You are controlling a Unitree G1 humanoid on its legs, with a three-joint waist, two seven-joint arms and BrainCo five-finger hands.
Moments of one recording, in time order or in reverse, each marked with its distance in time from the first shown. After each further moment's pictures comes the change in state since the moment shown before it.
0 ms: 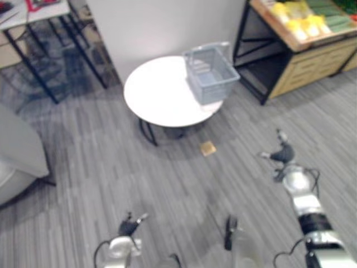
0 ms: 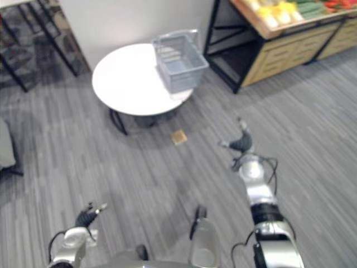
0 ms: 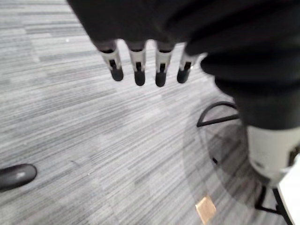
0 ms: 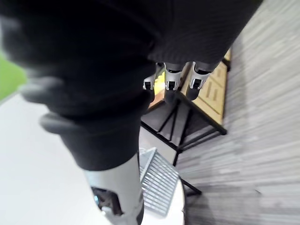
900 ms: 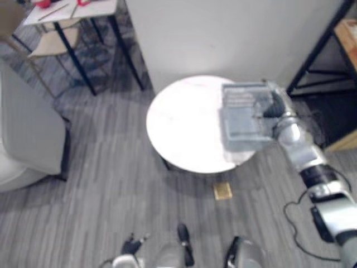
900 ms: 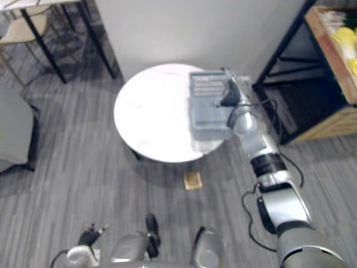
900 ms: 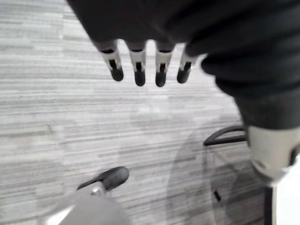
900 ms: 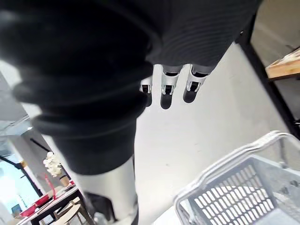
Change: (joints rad) left arm 0.026 -0.043 -0.002 0.044 0.030 0.006 0.009; right arm -0.445 -0.129 0.256 0.163 -0.210 0.015 0.002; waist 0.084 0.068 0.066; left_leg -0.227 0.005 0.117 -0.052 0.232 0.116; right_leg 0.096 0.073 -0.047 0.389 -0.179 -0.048
